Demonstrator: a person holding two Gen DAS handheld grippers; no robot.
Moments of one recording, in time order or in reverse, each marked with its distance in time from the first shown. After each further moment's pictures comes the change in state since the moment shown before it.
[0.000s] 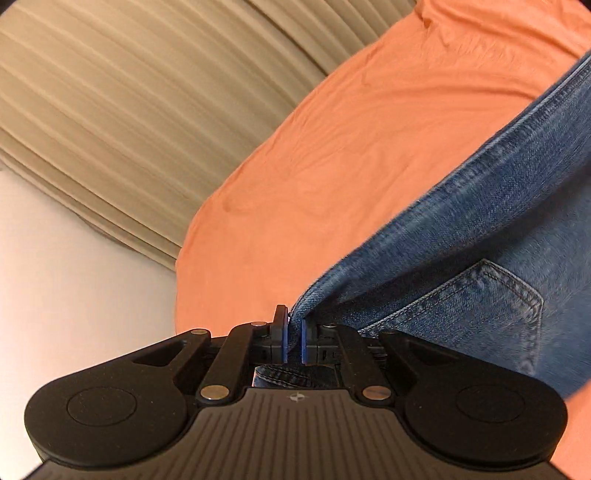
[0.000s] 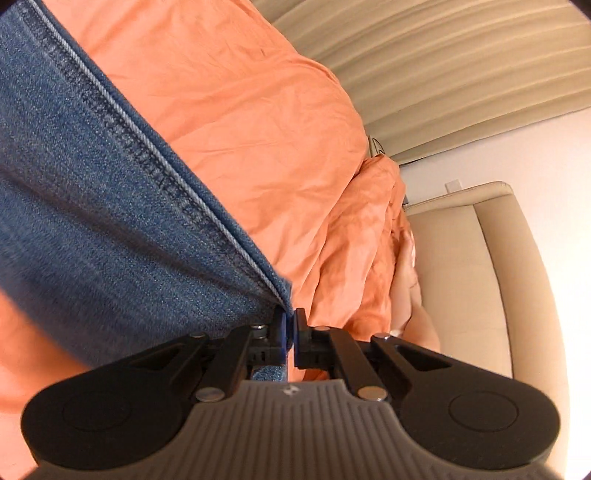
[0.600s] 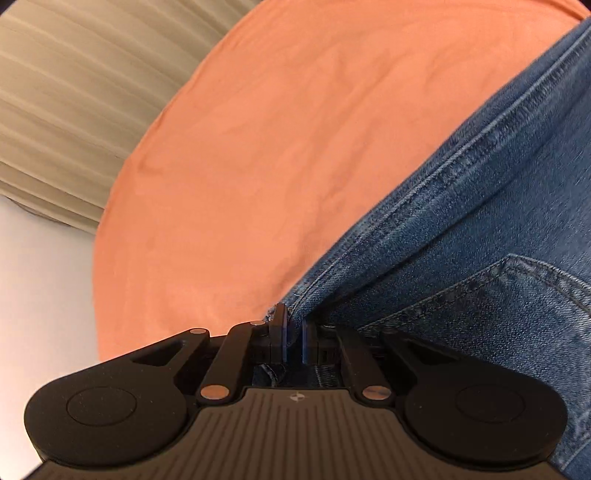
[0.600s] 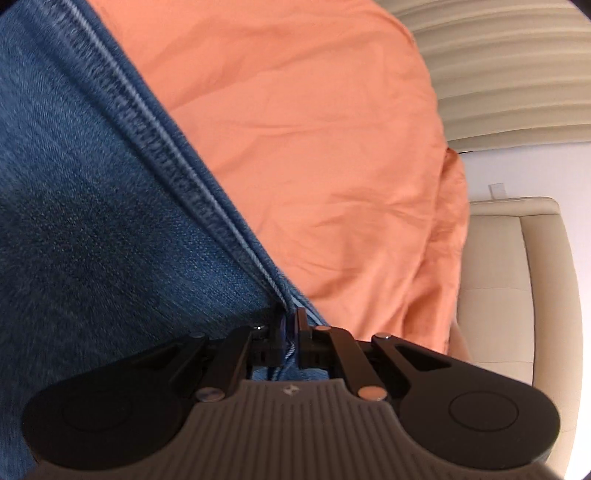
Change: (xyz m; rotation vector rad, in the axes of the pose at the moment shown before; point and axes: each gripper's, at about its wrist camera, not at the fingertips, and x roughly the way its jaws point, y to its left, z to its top) left arm 0.165 -0.032 0.007 0.065 0.170 -0.129; right arm 0.154 0.096 0.070 -0.120 0.127 0.047
